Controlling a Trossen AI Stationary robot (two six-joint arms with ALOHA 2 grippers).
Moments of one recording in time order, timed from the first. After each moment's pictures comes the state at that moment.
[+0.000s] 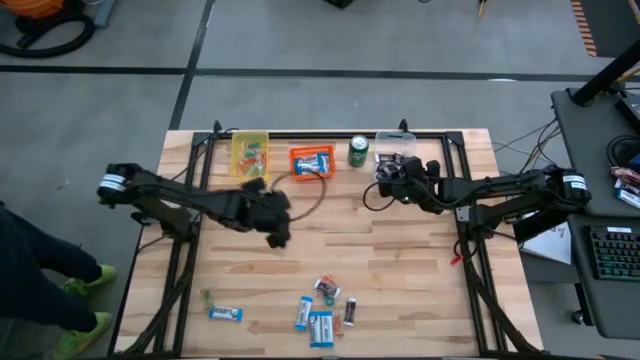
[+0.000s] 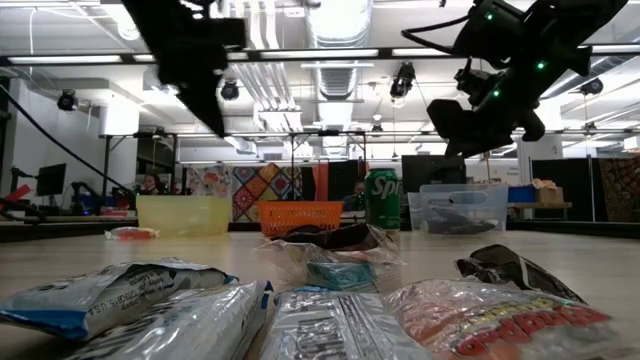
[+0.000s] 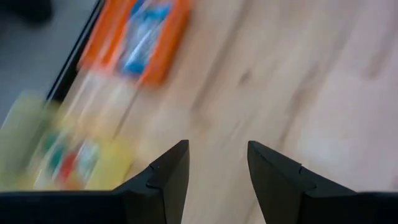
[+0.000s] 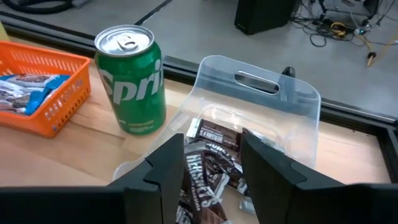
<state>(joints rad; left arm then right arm) -0.17 1.44 1.07 -0.84 -0.58 -0.48 -0.15 1.19 0.58 -0.25 0.88 0.71</state>
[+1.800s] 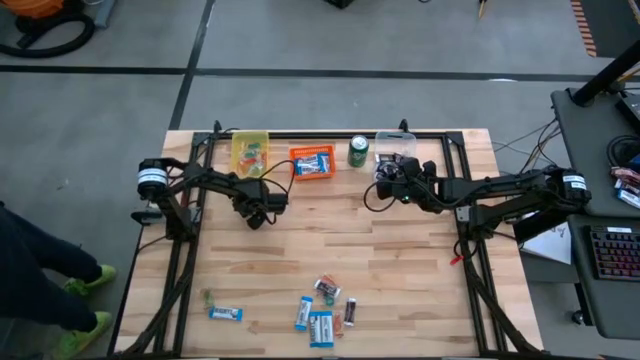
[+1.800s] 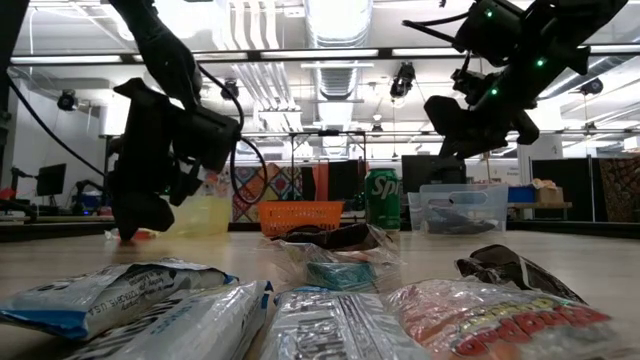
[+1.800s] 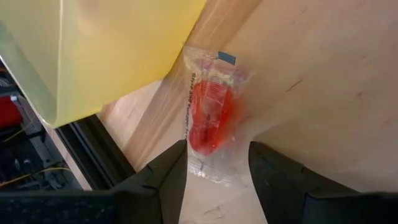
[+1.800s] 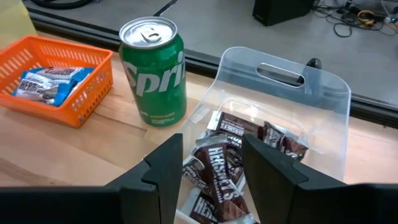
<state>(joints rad) 0.20 1.74 0.81 -0.99 -0.53 -0.62 -0.15 1.19 0.58 -0.21 0.80 0.70</state>
